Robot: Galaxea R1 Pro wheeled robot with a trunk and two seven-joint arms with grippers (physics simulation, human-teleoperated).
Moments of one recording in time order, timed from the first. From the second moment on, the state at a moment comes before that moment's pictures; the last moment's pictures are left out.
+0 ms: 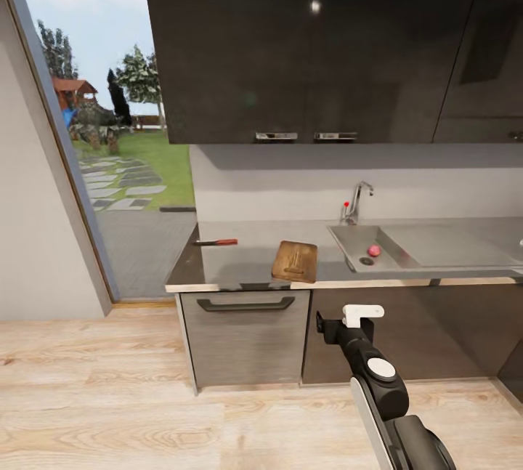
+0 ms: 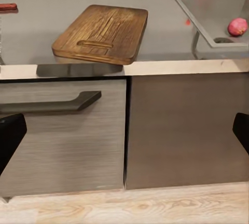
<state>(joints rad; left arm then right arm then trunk) 0.38 -0.02 0.00 -0.92 0.01 -0.22 0.00 -0.23 0.08 0.13 -1.60 0.00 0.54 -0.19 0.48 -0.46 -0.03</state>
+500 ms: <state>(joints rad) 0.38 -0.02 0.00 -0.93 0.01 -0.22 0.00 -0.23 0.08 0.13 -1.60 0.00 0.54 -0.19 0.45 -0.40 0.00</state>
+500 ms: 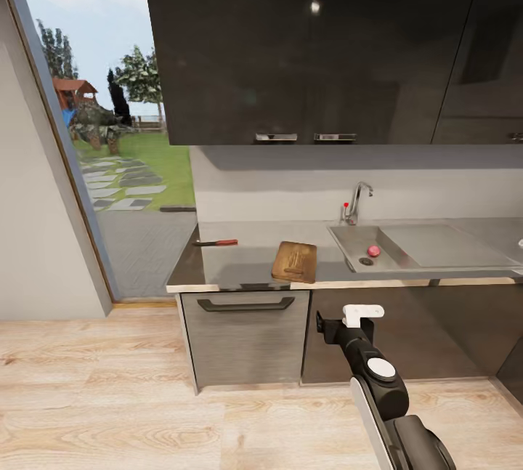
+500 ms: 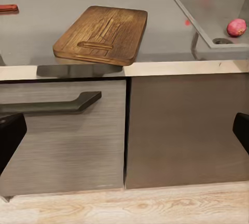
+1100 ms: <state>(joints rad) 0.38 -0.02 0.00 -0.93 0.01 -0.22 0.00 -0.23 0.08 0.13 -1.60 0.00 0.54 -0.19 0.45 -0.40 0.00</state>
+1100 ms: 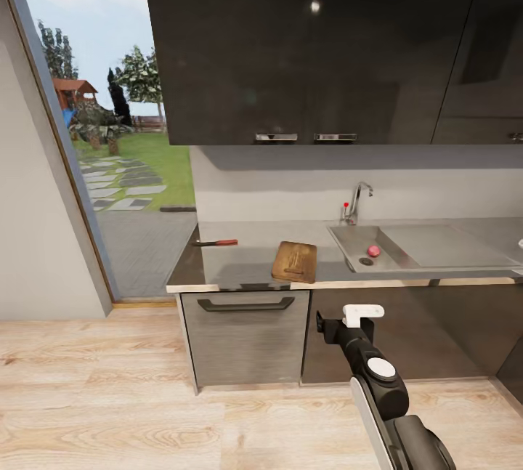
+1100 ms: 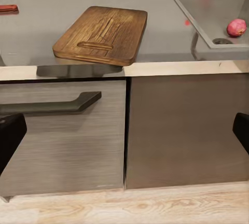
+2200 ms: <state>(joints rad) 0.38 0.01 0.01 -0.93 0.08 -0.22 0.00 -0.23 0.07 0.13 -1.60 0.00 0.54 -0.19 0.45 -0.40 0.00</state>
